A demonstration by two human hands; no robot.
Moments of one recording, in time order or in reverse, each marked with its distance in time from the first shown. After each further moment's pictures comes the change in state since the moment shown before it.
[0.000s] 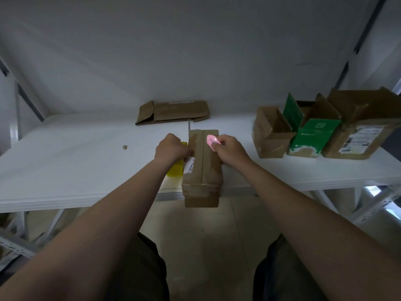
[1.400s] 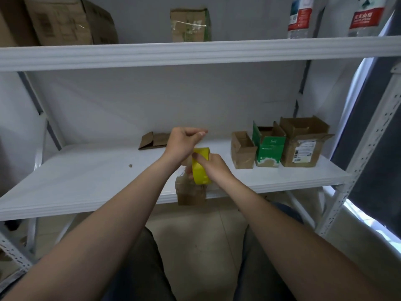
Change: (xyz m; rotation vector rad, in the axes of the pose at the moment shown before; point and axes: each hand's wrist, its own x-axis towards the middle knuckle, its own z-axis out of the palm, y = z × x) left_hand -0.180 0.072 -0.066 -0.582 0.008 0.575; right_hand -0.165 -0.101 -0.052 0.442 -0.132 0.034
